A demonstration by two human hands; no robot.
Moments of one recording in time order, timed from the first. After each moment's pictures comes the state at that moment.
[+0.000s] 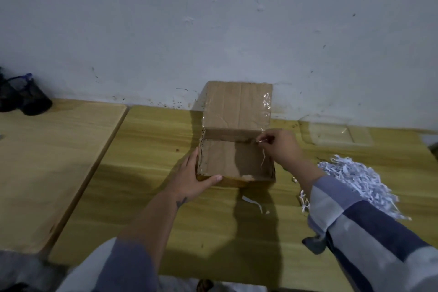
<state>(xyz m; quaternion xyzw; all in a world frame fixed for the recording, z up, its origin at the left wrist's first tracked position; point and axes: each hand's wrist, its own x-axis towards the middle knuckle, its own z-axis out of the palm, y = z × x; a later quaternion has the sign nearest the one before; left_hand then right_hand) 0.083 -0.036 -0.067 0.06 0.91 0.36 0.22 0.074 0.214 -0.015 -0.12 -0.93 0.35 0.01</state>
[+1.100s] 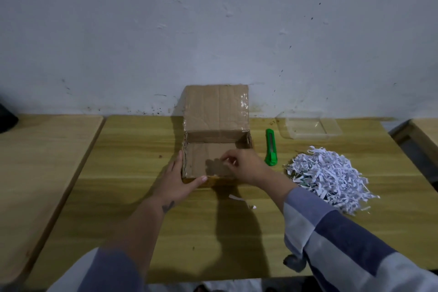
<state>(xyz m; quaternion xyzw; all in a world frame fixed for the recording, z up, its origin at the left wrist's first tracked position) 0.083 -0.038 -0.075 0.07 0.91 0.35 0.22 0.113 0.173 -0.028 -0.02 -0.96 0.28 -0.09</state>
